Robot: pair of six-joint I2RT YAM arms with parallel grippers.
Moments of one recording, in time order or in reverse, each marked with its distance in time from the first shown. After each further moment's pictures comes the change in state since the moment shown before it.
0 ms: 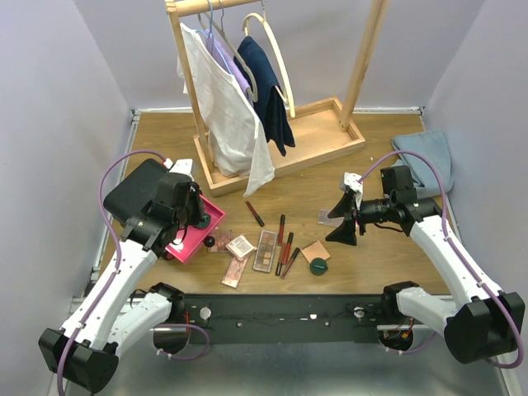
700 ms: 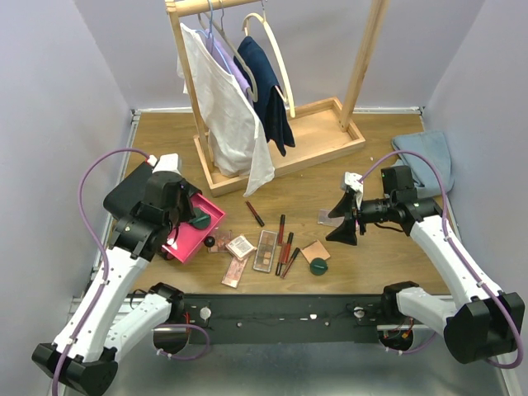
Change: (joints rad) left arm 0.015 -0.042 0.096 -0.097 -0.111 -0.026; right arm -0.006 0.000 0.000 0.000 0.000 0.000
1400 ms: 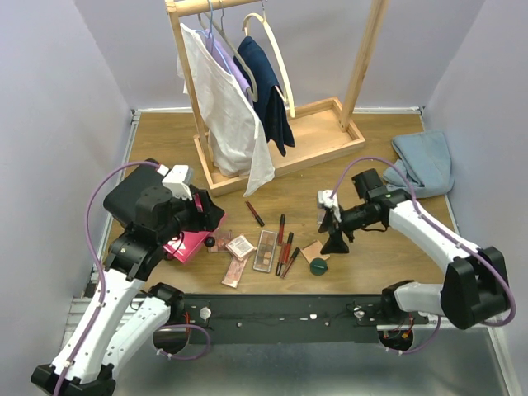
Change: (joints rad) left arm 0.000 -0.160 -0.135 0.175 0.394 0.031; right arm 0.124 0.208 -0.001 -0.065 0.108 -0.229
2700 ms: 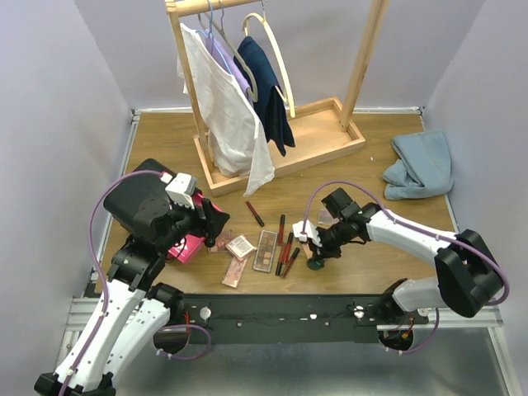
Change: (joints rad) left arm 0.000 -0.107 -0.150 0.172 0.098 0.056; right arm 0.309 0.109 -0.103 0.158 0.296 -0.076
